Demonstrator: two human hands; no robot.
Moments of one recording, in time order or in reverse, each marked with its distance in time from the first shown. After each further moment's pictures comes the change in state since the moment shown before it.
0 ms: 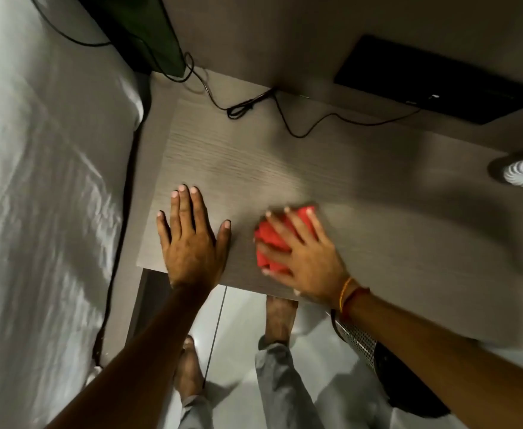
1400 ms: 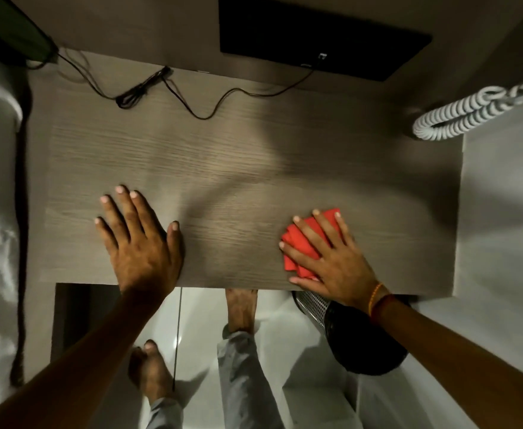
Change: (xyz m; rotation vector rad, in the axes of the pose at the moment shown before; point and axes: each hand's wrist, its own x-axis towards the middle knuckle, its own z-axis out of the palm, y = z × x) left_hand -0.023 0.056 0.014 0.106 0.050 0.124; right_hand -0.165 0.084 0.010 -0.043 -0.065 0.198
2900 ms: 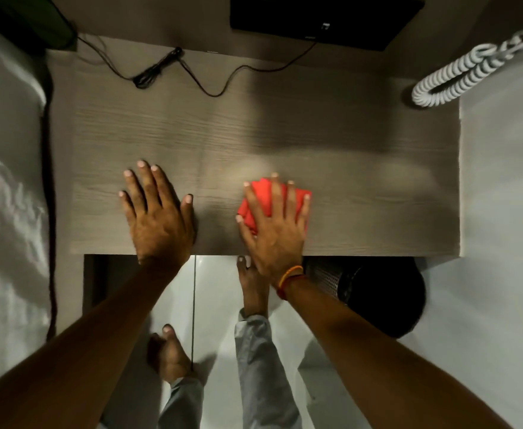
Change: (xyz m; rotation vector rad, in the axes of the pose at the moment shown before) left_hand -0.002 -0.010 -0.015 -0.090 -0.071 0.064; right_hand 0.084 -0.142 -0.003 0.187 0.215 0.627
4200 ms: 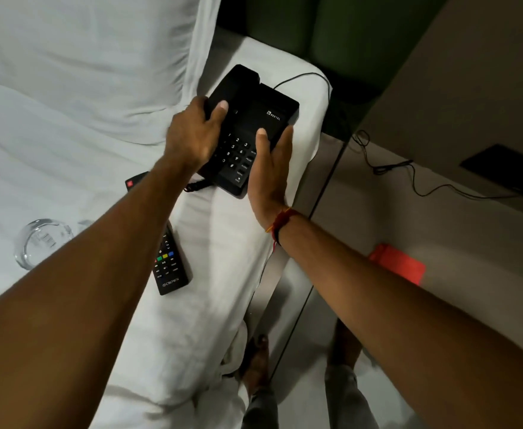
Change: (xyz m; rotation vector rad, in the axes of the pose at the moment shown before) left_hand 0.034 -0.325 -0.317 -0.607 0.124 -0.456; right_hand 0.059 -0.477 -0.182 1.542 -0.212 0.122
